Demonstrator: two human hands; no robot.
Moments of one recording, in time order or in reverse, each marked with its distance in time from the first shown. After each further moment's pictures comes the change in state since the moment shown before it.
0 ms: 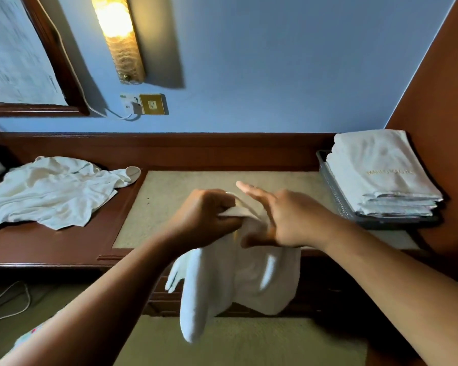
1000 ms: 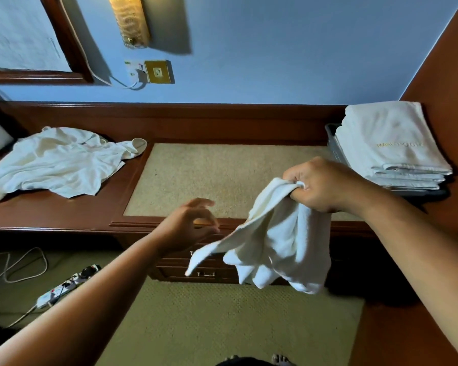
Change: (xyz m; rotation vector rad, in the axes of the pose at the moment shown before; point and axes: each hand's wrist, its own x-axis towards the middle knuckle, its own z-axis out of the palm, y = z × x) left_hand -0.100 -0.080 0.017 0.087 -0.332 -0.309; right_hand -0.026 0.023 0.003 0.075 0.073 0.018
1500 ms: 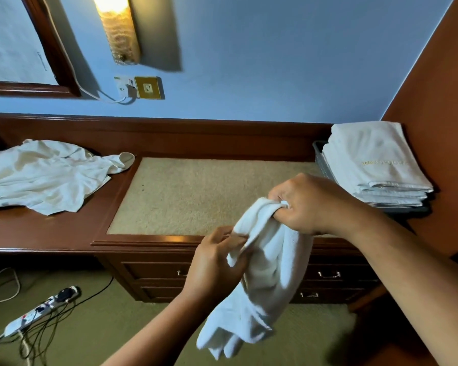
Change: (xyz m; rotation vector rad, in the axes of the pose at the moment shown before) left_hand 0.007 0.076 0.071 -0.122 0.497 0.116; right_hand 0.002 -0.029 -0.018 -0.153 -0.009 0.036
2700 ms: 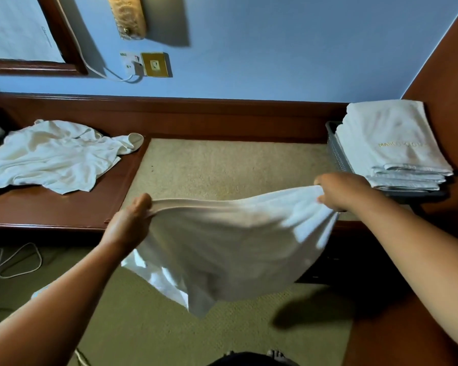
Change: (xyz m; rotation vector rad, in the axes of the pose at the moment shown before) left_hand 0.000 -0.163 -0.116 0.515 -0.088 -0.277; right_hand 0.035 0.112 0.085 -0.255 -0.280 0.369
